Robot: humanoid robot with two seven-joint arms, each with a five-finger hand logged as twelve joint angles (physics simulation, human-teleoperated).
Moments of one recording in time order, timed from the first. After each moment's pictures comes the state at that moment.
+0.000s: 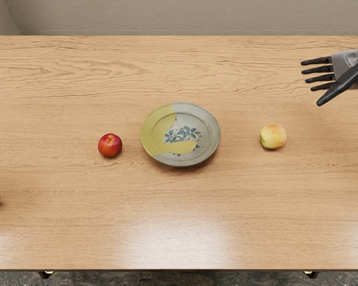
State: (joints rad) left arm -0.02 0.00 -0.16 -0.22 -0.03 -0.05 0.20; right arm 1.35 -0.77 0.02 0.75 0.09 0.61 -0.48
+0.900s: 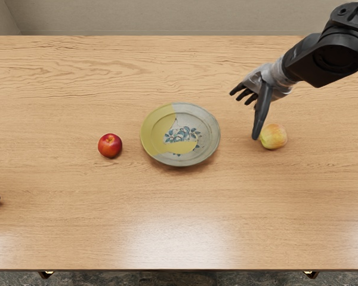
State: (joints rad) left arm -0.02 0.00 -0.16 -0.22 -0.03 -0.05 0.20; right arm 1.79 -0.48 -0.44 1.19 0.01 0.22 -0.61
